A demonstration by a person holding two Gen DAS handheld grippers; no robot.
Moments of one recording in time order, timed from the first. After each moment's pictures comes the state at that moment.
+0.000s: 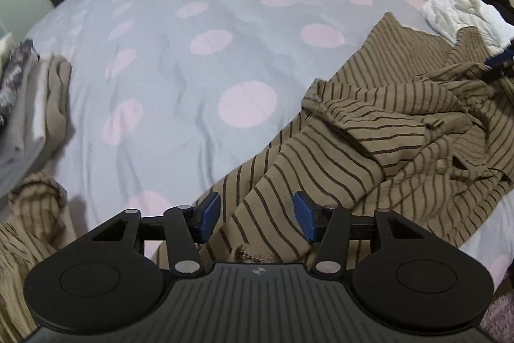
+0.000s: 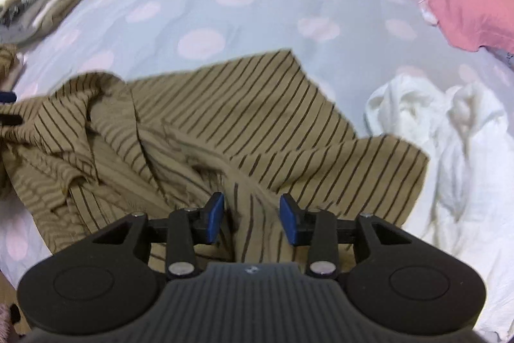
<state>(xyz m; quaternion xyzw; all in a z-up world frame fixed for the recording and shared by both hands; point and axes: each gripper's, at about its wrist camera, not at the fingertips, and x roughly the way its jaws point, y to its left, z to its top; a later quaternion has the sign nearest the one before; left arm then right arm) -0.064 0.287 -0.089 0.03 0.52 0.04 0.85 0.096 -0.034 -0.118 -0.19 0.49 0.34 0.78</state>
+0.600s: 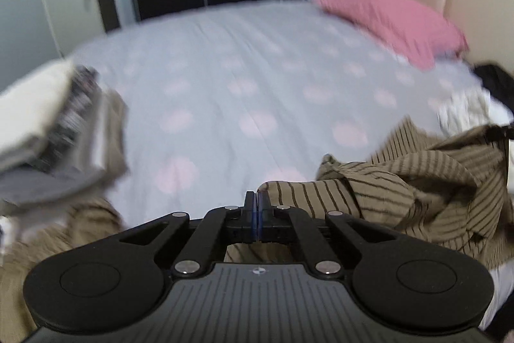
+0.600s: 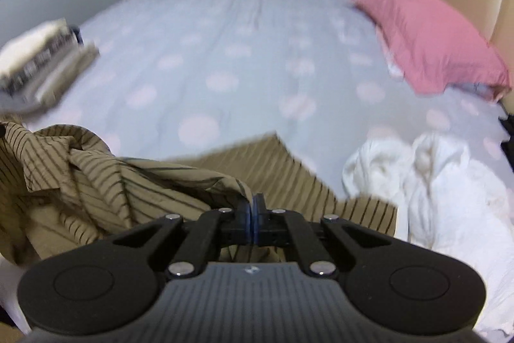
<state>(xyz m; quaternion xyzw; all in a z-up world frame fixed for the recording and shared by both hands) -0.109 0.312 0.008 -0.02 0.37 0.12 0.92 0.074 -0.048 -0.038 -0.11 0.37 0.32 0.87</state>
